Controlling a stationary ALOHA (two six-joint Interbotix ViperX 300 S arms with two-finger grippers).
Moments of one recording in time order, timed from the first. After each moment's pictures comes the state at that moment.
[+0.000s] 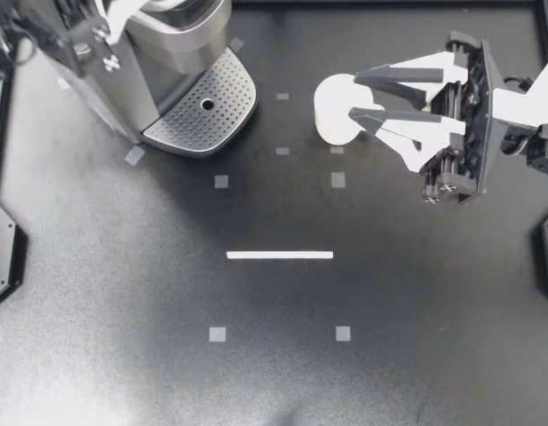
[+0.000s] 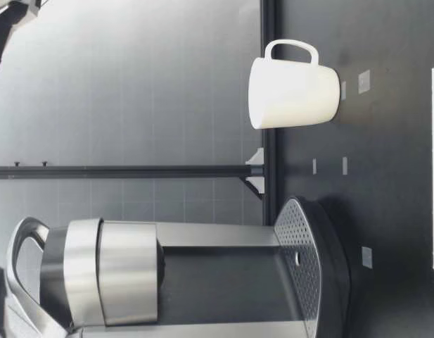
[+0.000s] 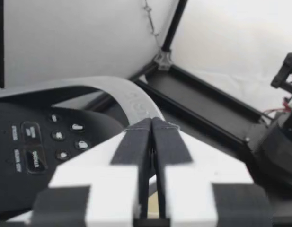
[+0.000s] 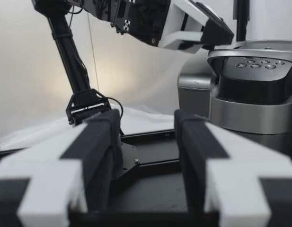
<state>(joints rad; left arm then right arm) 0.44 -0.54 0.67 1.46 0.04 -1.76 -0.21 -0.45 0.93 -0.07 -0.69 0.12</state>
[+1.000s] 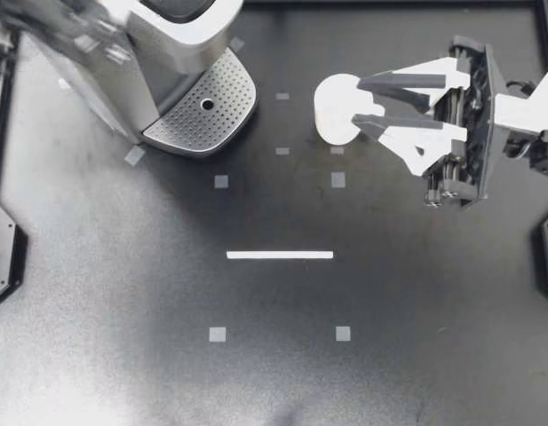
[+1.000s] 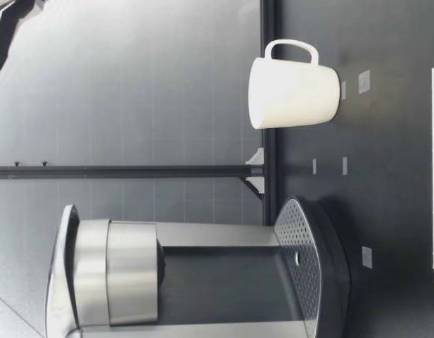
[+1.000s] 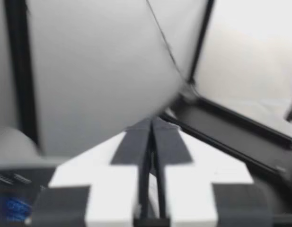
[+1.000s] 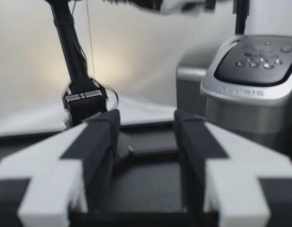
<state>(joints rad) 0.37 -0.59 0.59 1.47 0.24 -1.58 -0.21 -0.47 0.93 -0.08 -0.60 0.04</state>
